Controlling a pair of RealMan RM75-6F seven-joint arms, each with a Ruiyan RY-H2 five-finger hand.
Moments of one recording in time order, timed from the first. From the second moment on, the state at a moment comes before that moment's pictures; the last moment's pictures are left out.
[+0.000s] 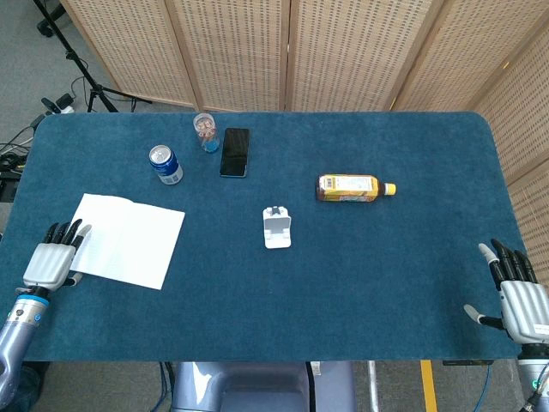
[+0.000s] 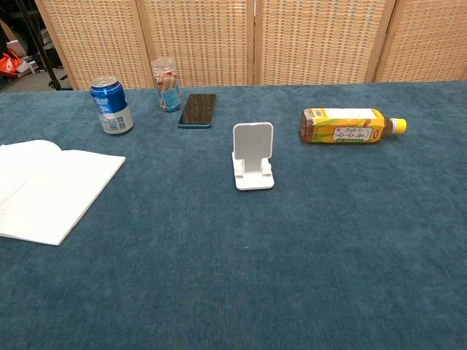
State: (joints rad) left arm -0.36 -1.50 -0.02 -0.86 1.43 1.05 -0.04; right arm 0.09 -1.08 0.07 -1.60 -1.46 1.42 0.06
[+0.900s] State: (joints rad) left arm -0.36 -1.55 -0.01 -0.74 1.51 1.23 -0.01; right arm 0.09 -1.07 0.06 -1.61 -1.46 1.41 0.08
